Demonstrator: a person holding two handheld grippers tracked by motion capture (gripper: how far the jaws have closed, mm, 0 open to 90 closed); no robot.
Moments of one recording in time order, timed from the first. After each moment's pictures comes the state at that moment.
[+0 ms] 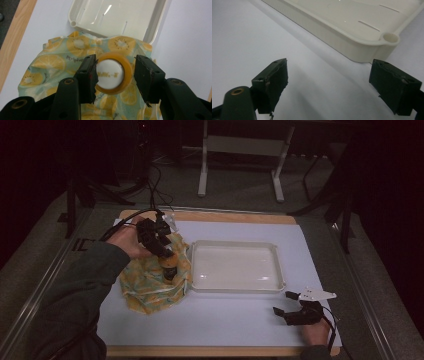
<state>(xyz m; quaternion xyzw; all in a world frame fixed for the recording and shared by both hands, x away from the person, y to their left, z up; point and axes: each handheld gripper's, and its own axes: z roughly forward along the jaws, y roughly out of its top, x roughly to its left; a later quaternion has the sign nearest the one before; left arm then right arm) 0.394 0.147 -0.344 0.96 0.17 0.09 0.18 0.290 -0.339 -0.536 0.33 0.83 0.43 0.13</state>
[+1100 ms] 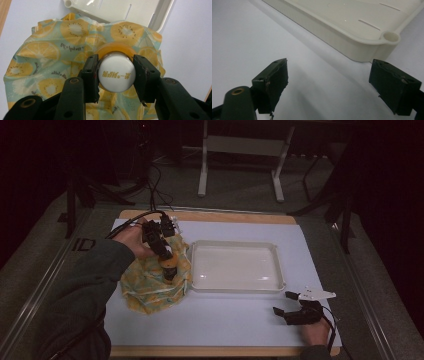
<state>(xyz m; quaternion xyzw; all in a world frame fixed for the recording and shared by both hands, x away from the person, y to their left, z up) 0.409 0.138 -0.360 0.97 0.20 0.06 0.11 0.291 -0.338 -0.536 0.34 0.83 0.43 0.13</state>
